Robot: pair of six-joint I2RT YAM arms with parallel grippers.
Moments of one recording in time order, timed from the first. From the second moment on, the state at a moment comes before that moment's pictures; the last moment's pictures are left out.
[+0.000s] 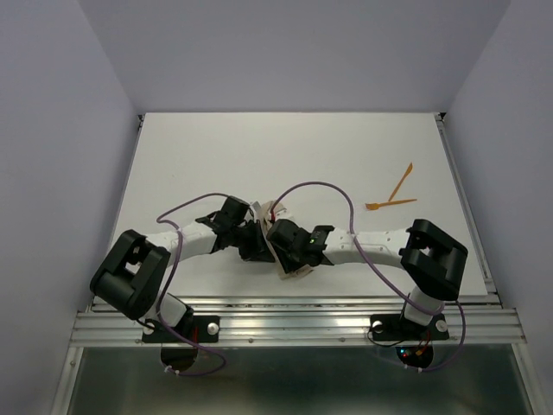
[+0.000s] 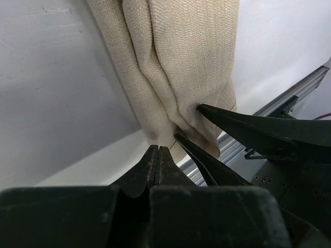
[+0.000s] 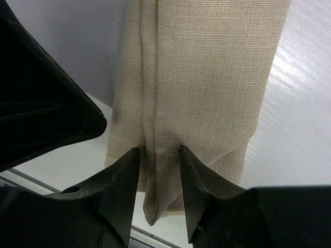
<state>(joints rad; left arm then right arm) -0.57 1.44 0.62 -0.18 0.49 -0.80 1.10 1.70 1.03 -0.40 0.25 0.54</state>
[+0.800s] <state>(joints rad) -0.60 1.56 0.58 -0.02 0.54 -0.83 1.10 1.72 1.08 -0.44 0.30 0.52</state>
